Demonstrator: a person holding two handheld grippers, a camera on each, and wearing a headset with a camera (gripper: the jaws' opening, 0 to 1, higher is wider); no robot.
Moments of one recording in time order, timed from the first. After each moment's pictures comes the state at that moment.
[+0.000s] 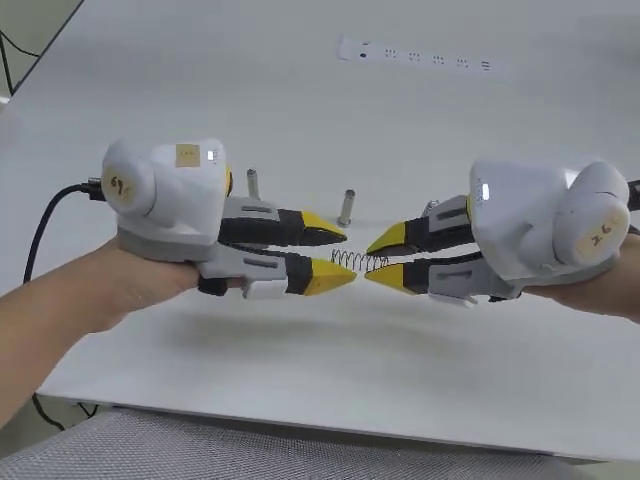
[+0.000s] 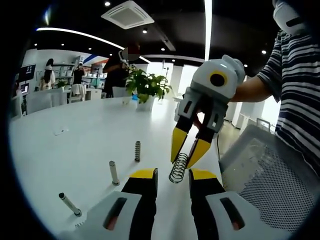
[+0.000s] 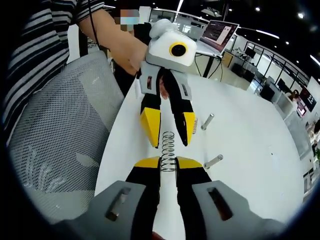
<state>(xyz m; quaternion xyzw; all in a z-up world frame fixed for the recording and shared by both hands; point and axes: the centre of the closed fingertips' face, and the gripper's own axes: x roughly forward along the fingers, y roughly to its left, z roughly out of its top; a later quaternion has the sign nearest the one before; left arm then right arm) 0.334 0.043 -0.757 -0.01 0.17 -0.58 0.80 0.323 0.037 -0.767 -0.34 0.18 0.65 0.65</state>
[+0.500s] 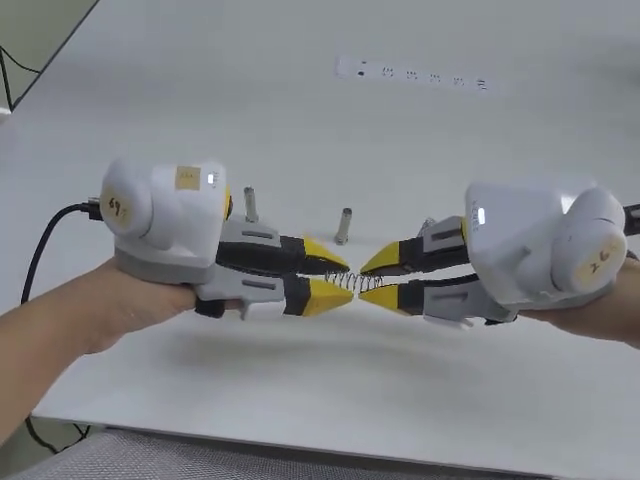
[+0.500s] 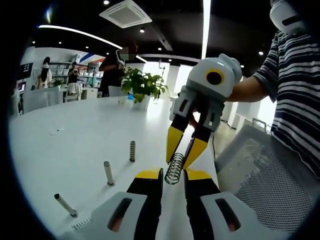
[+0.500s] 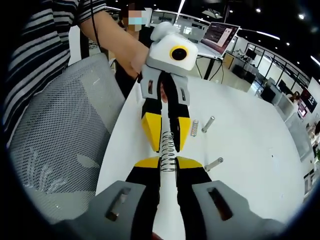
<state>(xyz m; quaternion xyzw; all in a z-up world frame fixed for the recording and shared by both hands) 0.328 0.038 -0.757 -0.01 0.17 -0.60 0.78 0.322 0.040 -0.764 -0.33 0.18 0.66 0.65</state>
